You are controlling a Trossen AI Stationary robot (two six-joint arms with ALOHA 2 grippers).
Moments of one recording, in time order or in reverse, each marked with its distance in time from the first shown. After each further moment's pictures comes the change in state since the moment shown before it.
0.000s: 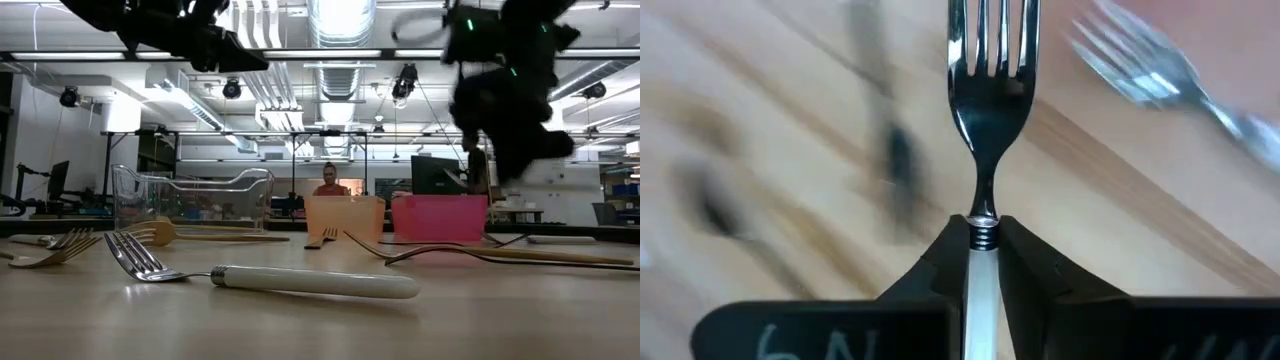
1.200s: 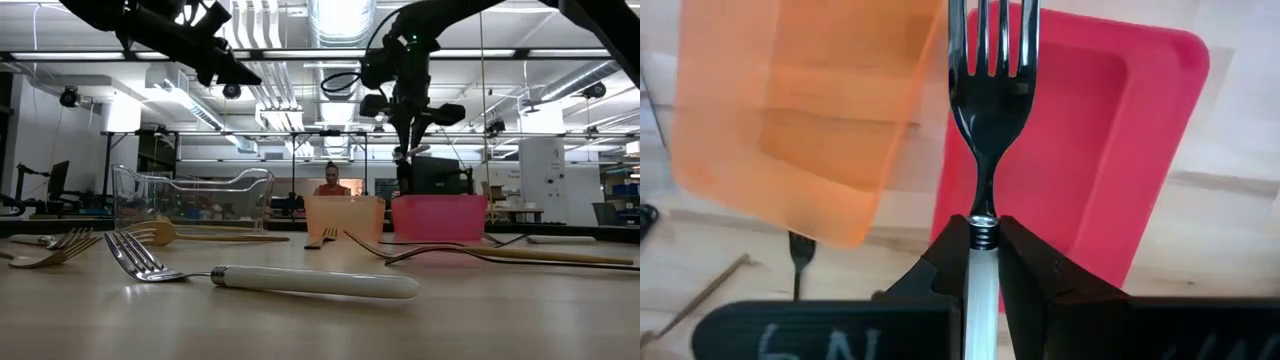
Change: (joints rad) left arm 0.012 -0.007 0.001 -0.038 -0.235 0.023; right arm -0.523 0.651 1.060 -0.630 0.099 -0.043
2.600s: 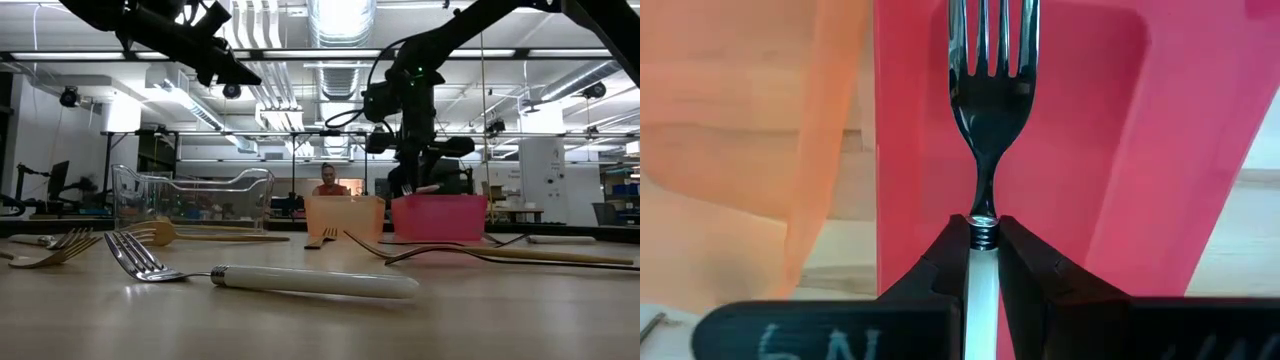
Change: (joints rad) left arm 0.000 0.000 0.000 0.000 0.002 -0.004; right arm -0.005 -0.006 -0.274 0.215 0.013 0.059
